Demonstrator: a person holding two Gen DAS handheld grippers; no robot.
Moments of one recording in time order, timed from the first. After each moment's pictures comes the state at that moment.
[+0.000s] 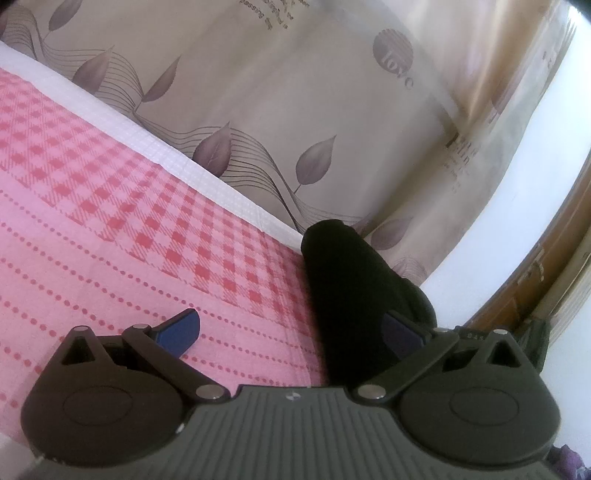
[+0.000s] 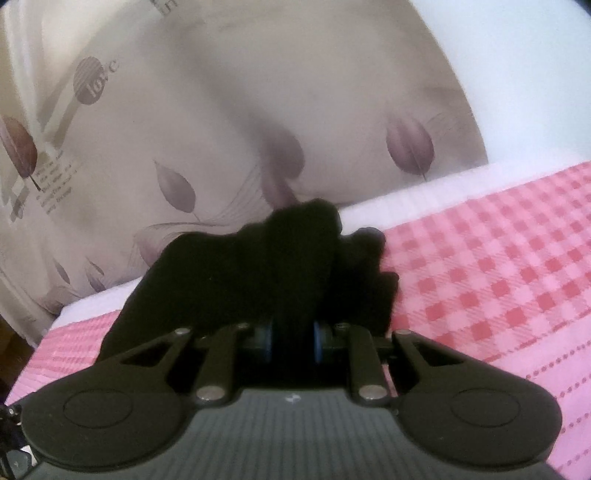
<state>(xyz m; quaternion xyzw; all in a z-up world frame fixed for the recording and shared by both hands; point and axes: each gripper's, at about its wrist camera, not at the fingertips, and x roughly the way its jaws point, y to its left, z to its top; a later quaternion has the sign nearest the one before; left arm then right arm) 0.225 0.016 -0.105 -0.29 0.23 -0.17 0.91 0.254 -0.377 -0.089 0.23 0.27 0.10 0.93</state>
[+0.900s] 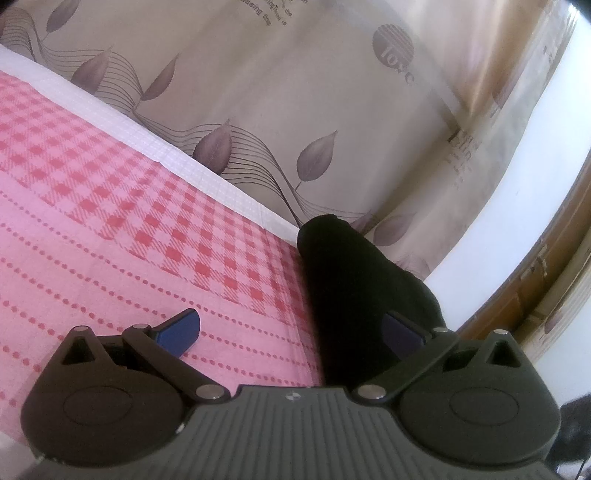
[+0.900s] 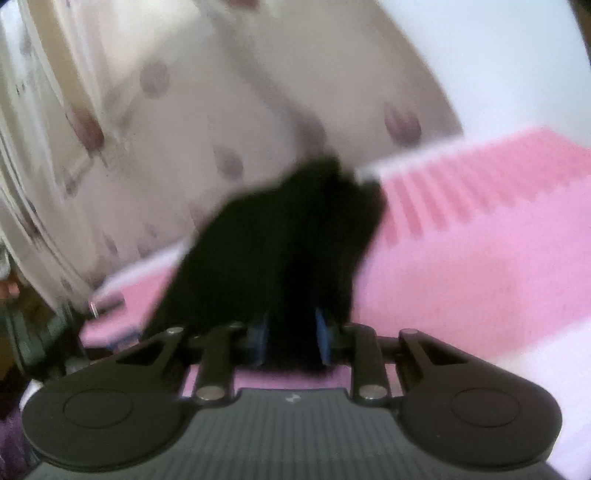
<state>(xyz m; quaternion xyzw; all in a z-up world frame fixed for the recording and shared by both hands) 0.225 0.018 -0.106 -0.28 0.24 -0.17 0.91 0.119 -0.385 -0.073 0.24 0.25 0.14 0.93</state>
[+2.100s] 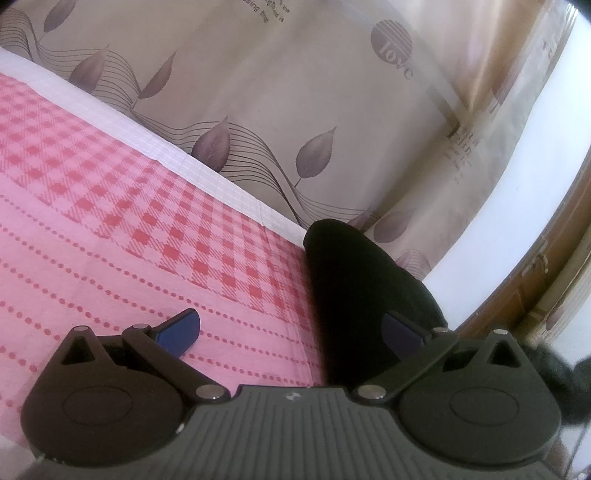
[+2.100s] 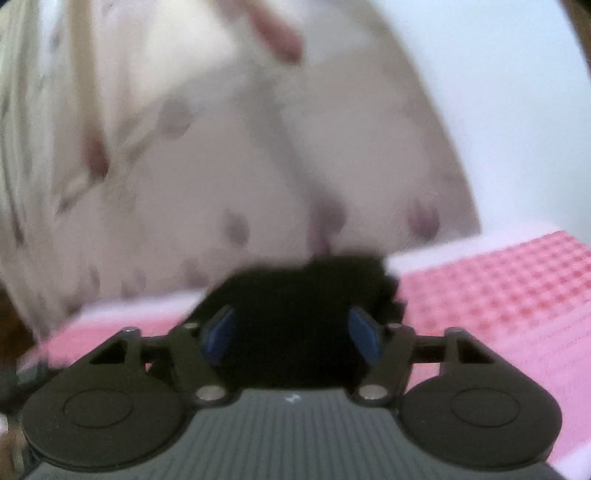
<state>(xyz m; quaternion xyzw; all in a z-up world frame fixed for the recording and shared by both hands) 0.225 0.018 -0.106 -0.28 0.24 -0.18 0.91 0.150 -0.348 -0.050 0.14 0.19 0.11 0.97</state>
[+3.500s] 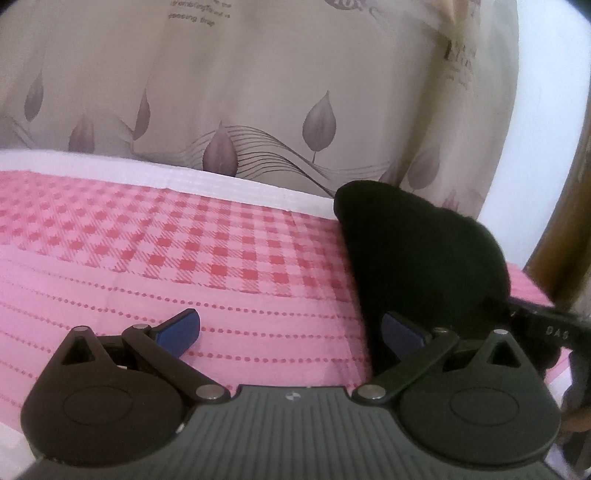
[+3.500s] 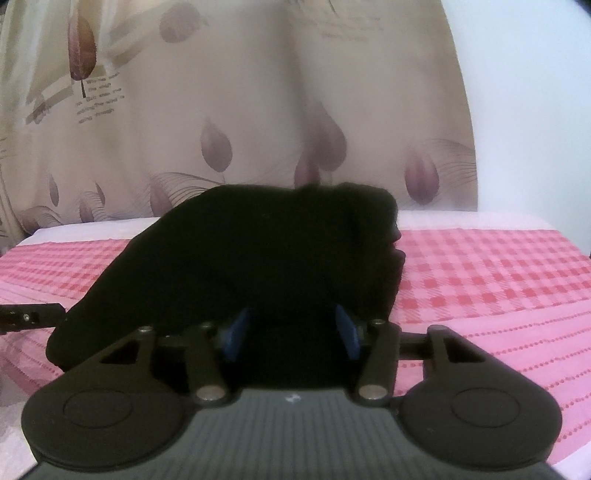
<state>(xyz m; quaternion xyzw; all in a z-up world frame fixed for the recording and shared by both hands) 0.219 -0.023 -0.093 -0.09 0.27 -0.10 0.95 0.177 -0.300 -0.091 0.06 0.23 0.06 0.97</state>
